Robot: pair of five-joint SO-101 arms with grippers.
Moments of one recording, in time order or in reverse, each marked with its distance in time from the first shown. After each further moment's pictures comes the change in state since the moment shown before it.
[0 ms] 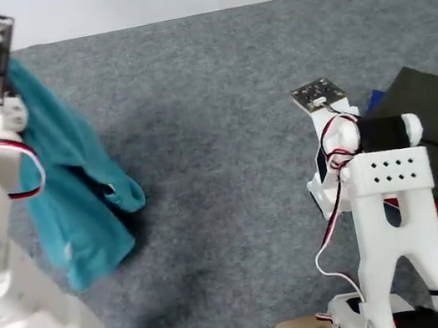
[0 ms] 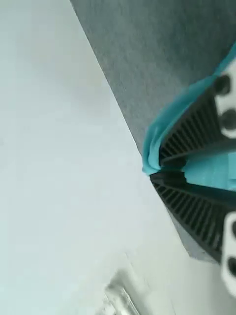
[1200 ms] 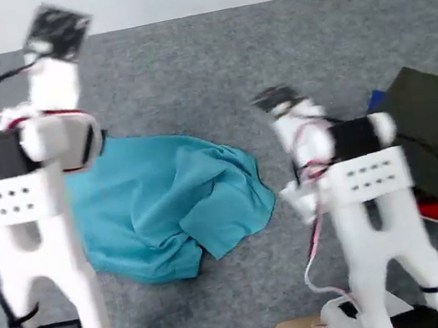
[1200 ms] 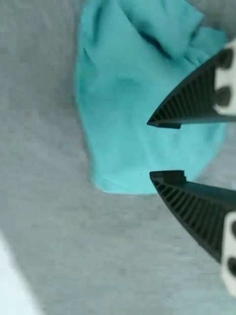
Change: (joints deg) left arm -0.4 2.5 37.3 0.0 7.4; right arm -15.1 0.0 -3.1 0.0 3.0
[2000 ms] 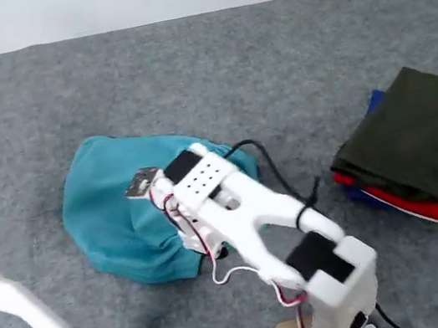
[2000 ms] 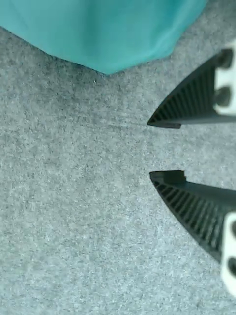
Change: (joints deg) left arm -36.7 0.4 13.2 -3.2 -7.1; right arm -29.0 43.5 -15.2 -10.4 -4.6
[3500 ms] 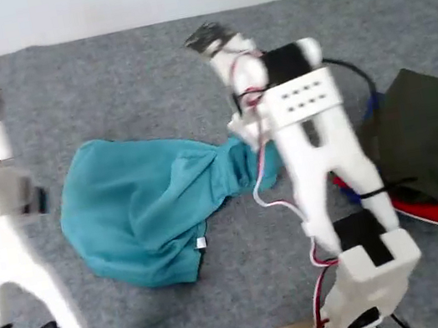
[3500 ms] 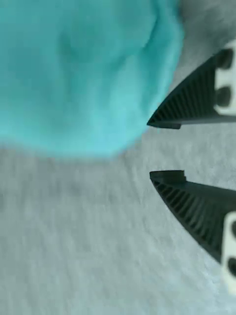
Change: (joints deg) left arm 22.3 0.0 6.9 2.7 0.0; right arm 29.6 -5.9 -31.5 10.2 6.4
